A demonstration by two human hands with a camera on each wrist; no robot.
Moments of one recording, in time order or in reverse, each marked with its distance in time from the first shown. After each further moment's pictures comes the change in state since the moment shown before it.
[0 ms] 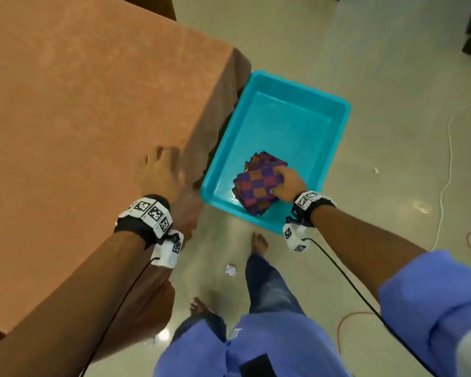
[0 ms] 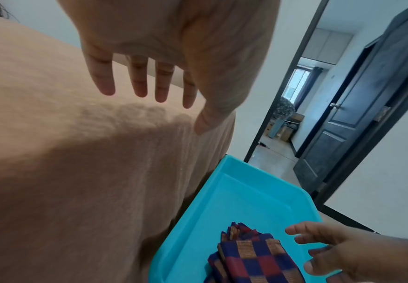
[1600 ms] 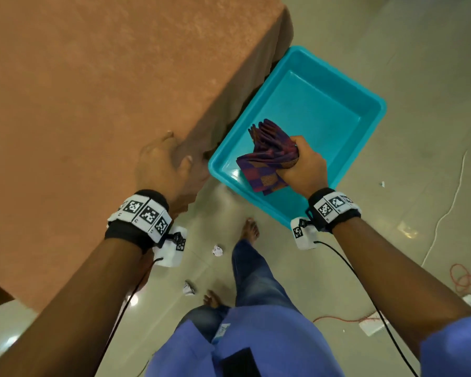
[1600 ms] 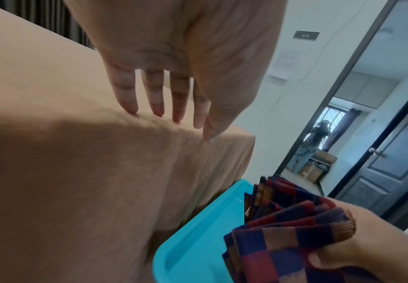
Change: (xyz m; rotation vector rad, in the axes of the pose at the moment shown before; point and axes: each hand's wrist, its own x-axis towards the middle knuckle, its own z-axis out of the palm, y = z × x) left_hand -0.069 -0.021 0.005 -0.236 0.024 -0.176; right_hand -0.056 -0.057 -0.017 -0.065 0.291 -0.331
